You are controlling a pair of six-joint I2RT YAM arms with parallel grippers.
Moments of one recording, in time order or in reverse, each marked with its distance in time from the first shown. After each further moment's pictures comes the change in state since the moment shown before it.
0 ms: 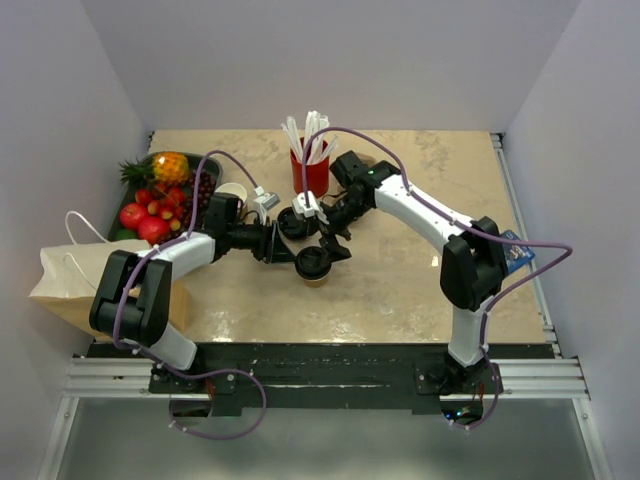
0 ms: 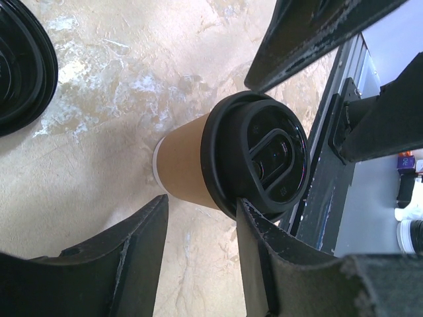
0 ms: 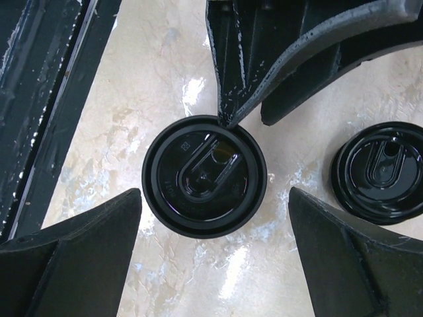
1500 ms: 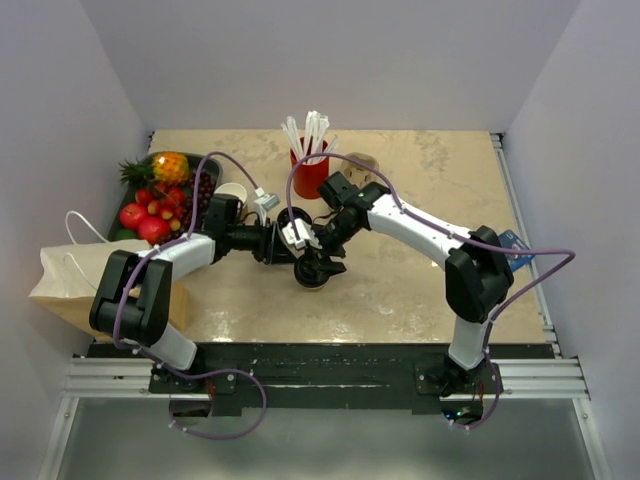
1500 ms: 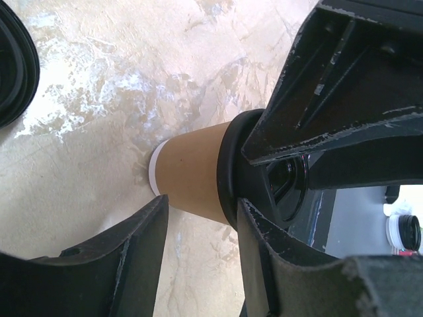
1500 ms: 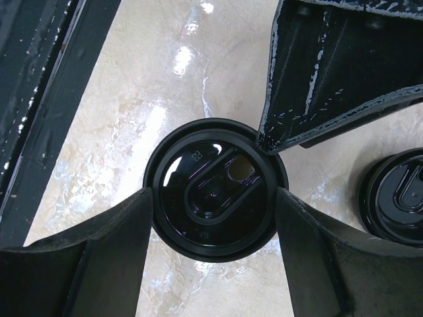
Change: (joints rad) left arm 0.000 0.001 -0.011 0.023 0.030 -0.018; right arm 0.113 -0.069 -0.153 0.110 0.130 -0.010
